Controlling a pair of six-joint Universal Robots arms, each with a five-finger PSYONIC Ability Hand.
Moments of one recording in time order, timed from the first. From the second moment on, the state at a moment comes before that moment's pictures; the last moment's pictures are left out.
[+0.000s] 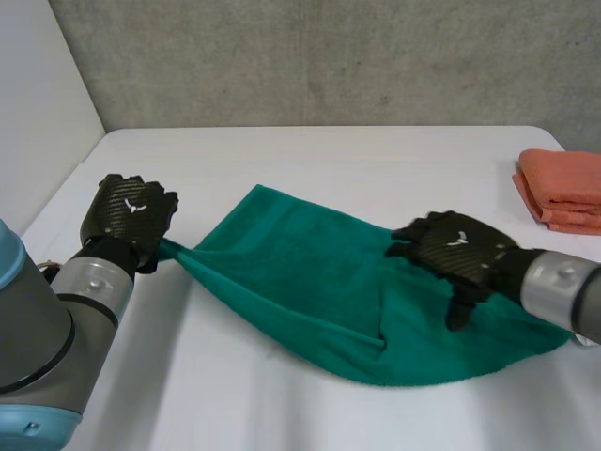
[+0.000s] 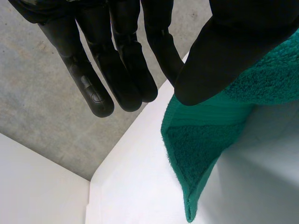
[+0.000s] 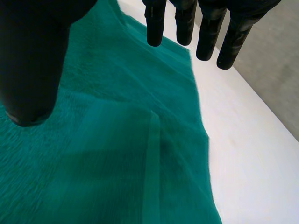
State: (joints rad) left arm 4.31 -1.69 -1.87 3.47 -1.67 3.74; right arm 1.70 -1.26 1.62 0.24 0.87 2.29; left_hand 1.11 1.20 1.19 1.20 1.00; right_hand 0.20 0.22 0.21 0.23 0.07
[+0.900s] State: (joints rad) left arm 4.34 -1.45 -1.80 3.46 -1.68 3.75; right arm 1.80 -1.29 1.28 0.27 1.09 2.25; left_hand 1.11 1.20 1.19 1.20 1.00; right_hand 0.97 1.17 1.18 1.19 0.99
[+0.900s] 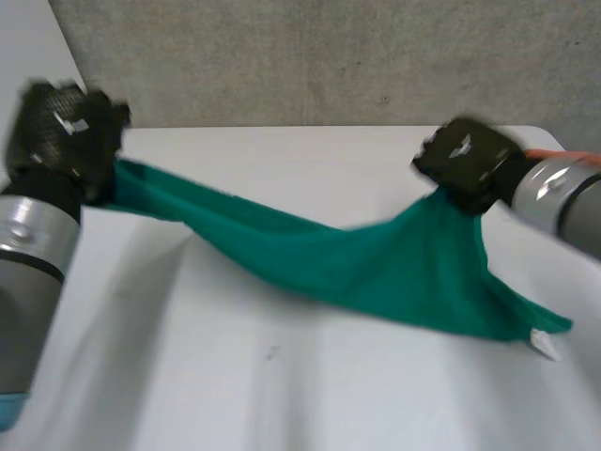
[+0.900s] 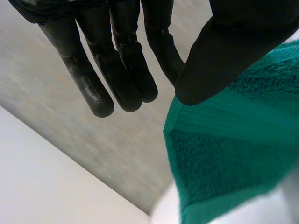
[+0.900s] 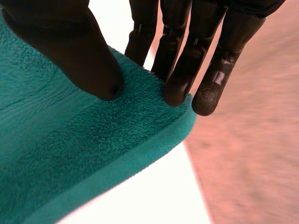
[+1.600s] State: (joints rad) left arm 4.33 -1.75 -1.69 3.27 -1.67 3.75; right arm 1.65 -1.22 1.33 0.54 1.13 2.34; left_hand 1.11 1.20 1.19 1.20 1.00; right_hand 0.97 1.17 1.18 1.19 0.99
